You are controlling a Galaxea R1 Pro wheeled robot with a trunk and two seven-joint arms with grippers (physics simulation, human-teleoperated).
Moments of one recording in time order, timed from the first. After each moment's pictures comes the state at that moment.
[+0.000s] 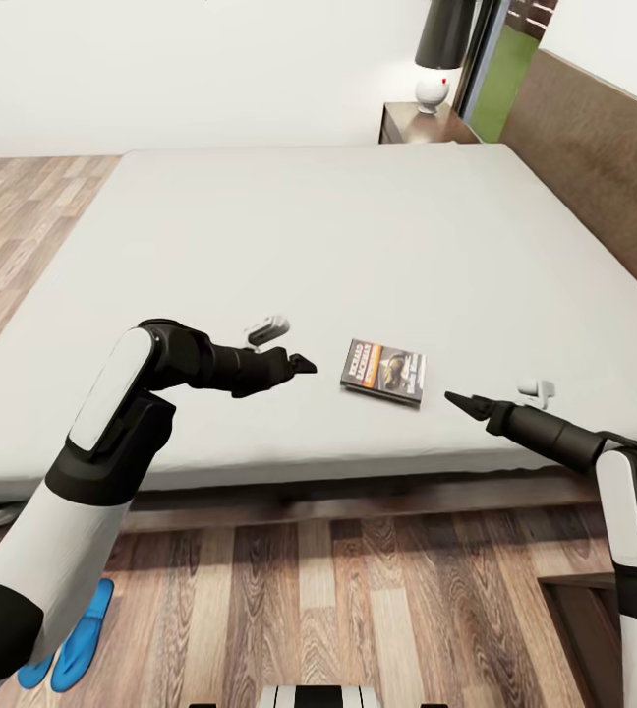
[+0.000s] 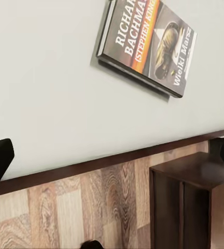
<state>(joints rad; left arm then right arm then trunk) -1.05 0.09 -0.43 -1.61 1.90 0.93 1.23 -0.60 -0.20 -0.31 -1.61 -0.35 0.92 0.71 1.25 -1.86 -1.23</state>
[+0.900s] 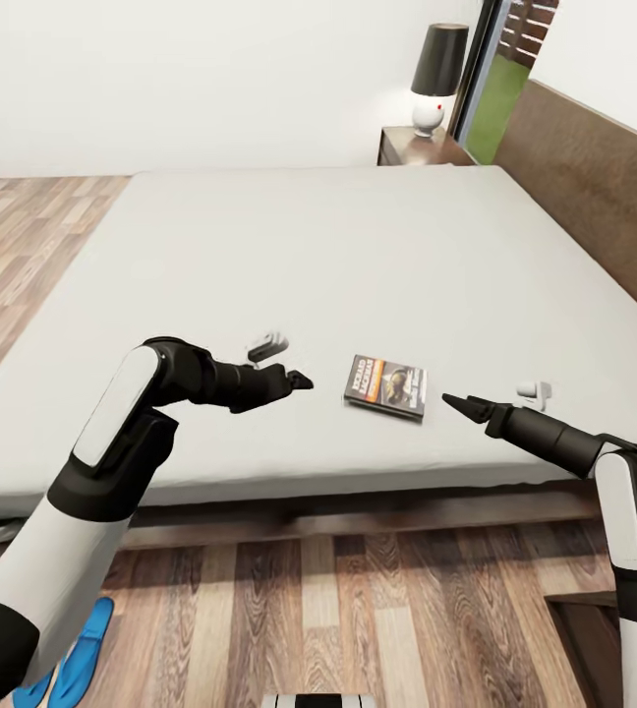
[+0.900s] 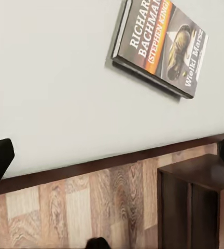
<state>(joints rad) -1.00 0.09 -0.43 -1.61 1.87 0.93 1.24 -0.59 -0.19 -0.31 -1.61 -0.35 0.90 0.77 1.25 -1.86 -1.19</state>
